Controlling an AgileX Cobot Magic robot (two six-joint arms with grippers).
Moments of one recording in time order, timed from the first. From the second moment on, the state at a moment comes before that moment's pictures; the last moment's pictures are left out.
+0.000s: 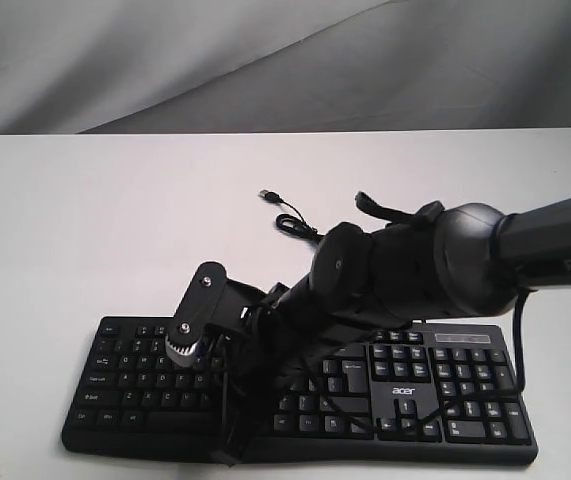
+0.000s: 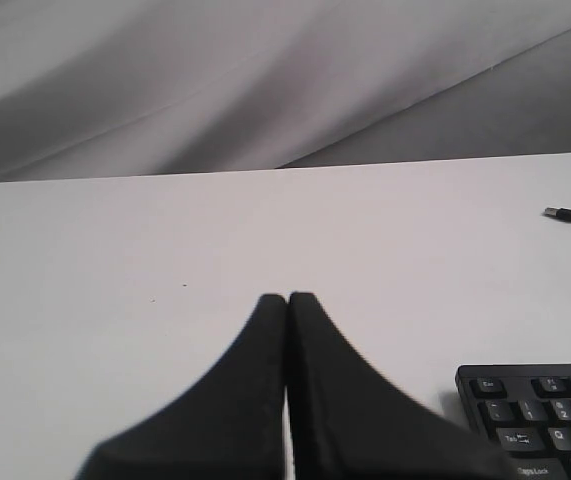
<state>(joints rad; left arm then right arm) 0.10 0.00 0.00 0.12 0.28 -0.07 0.81 1.95 -1.05 0.84 0.40 -1.23</state>
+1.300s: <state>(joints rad) 0.10 0.00 0.00 0.12 0.28 -0.07 0.81 2.03 -1.15 0.88 0.38 -1.25</state>
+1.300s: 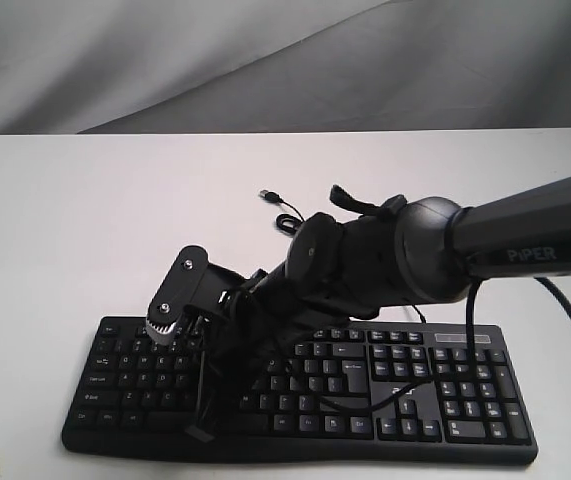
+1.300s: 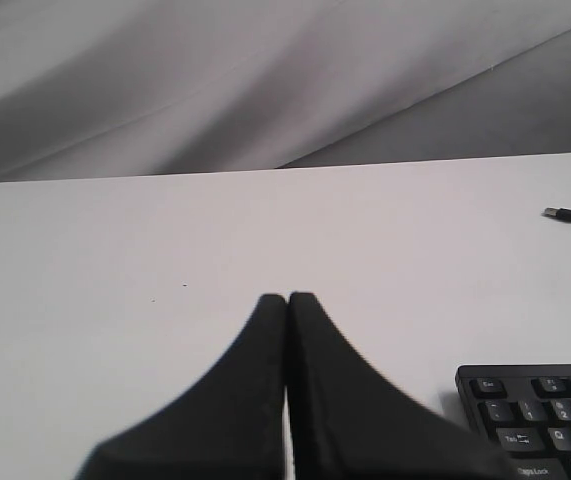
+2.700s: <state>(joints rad) 0.10 0.00 0.00 0.12 0.28 -0.07 0.81 2.00 -1.15 0.81 0.48 -1.18</state>
